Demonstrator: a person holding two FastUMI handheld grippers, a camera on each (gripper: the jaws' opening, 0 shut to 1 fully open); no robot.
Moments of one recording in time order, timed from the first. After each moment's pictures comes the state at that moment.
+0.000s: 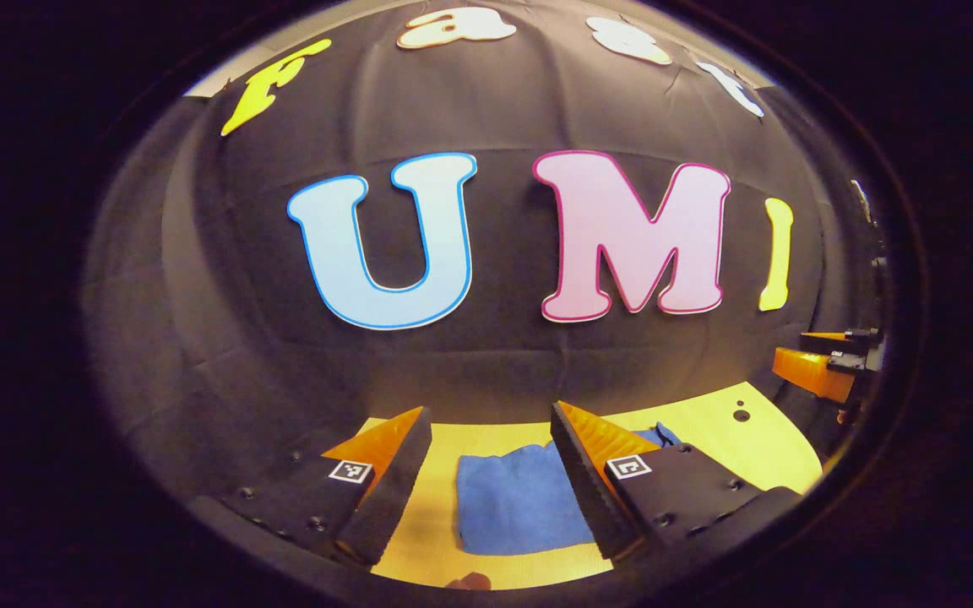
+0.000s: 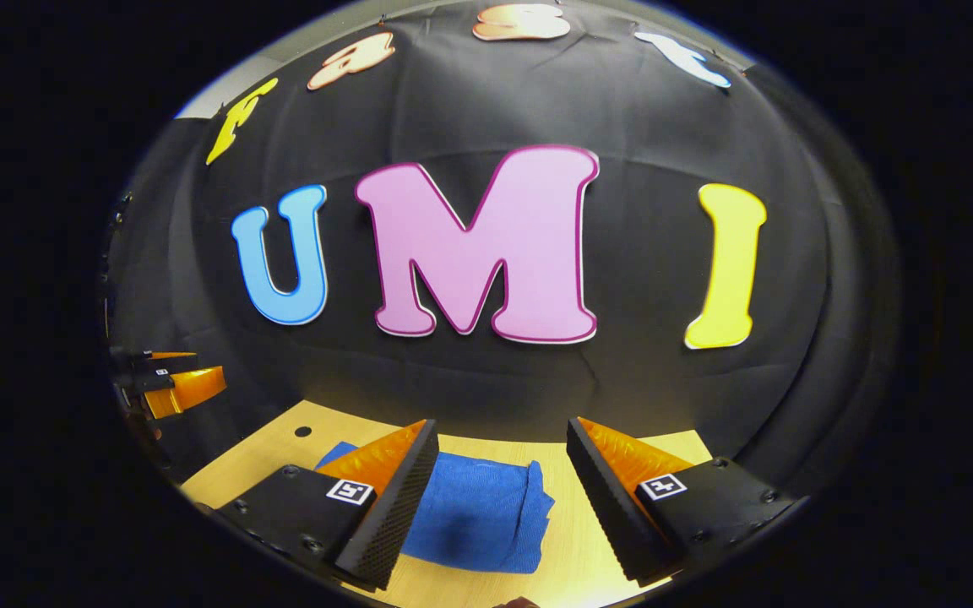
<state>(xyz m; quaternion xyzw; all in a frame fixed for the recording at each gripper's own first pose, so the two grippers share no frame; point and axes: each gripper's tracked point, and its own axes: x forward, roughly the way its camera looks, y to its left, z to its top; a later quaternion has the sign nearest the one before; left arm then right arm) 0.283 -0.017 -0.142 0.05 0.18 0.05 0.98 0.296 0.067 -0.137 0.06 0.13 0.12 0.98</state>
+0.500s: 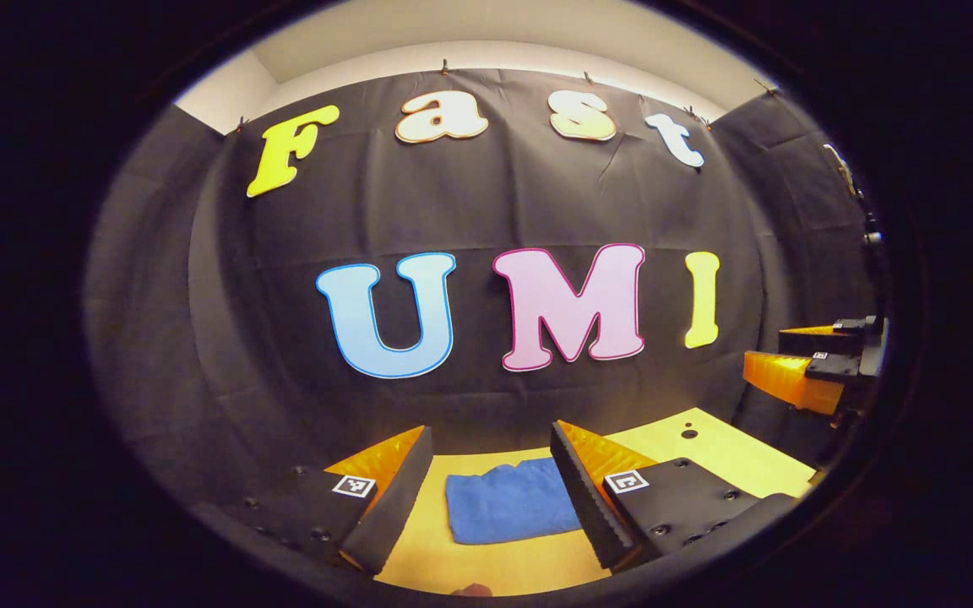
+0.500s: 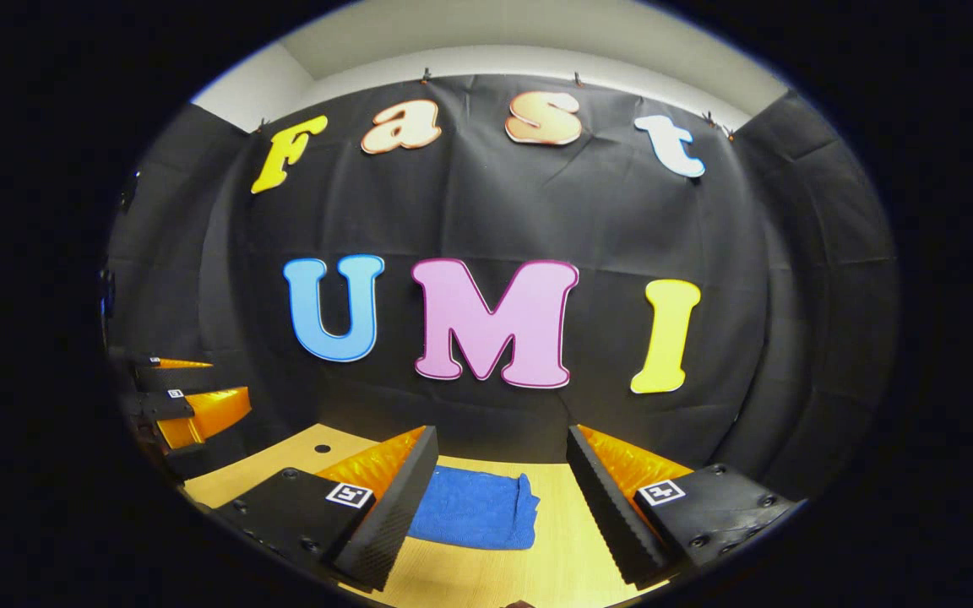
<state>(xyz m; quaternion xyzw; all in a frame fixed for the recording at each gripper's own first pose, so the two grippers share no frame) 0.118 -0.055 -0.082 0.04 0.08 0.00 1.00 0.112 0.064 -0.038 0.04 0.03 0.08 1.00</state>
